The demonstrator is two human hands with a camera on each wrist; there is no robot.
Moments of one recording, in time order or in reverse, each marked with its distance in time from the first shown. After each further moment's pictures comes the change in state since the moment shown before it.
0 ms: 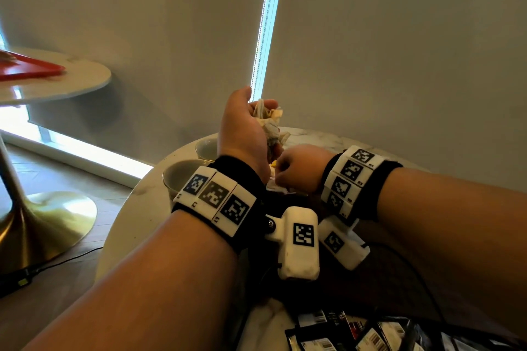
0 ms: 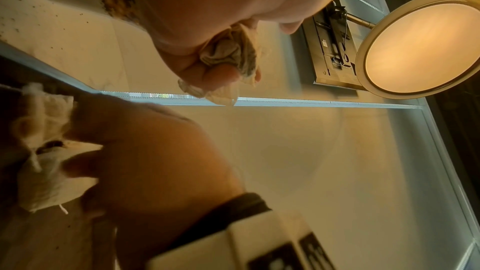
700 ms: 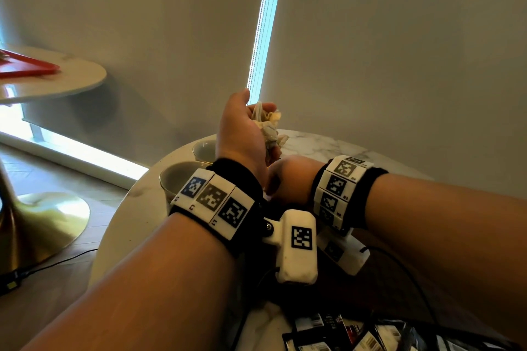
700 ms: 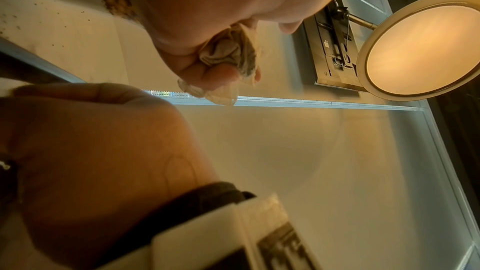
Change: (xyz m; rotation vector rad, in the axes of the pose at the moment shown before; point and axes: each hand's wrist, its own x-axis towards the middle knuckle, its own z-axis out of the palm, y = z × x) left_hand 0.004 -0.002 -0.002 -0.019 0.004 -0.020; right_hand 0.004 -0.003 0.014 -0.096 -0.065 -0.052
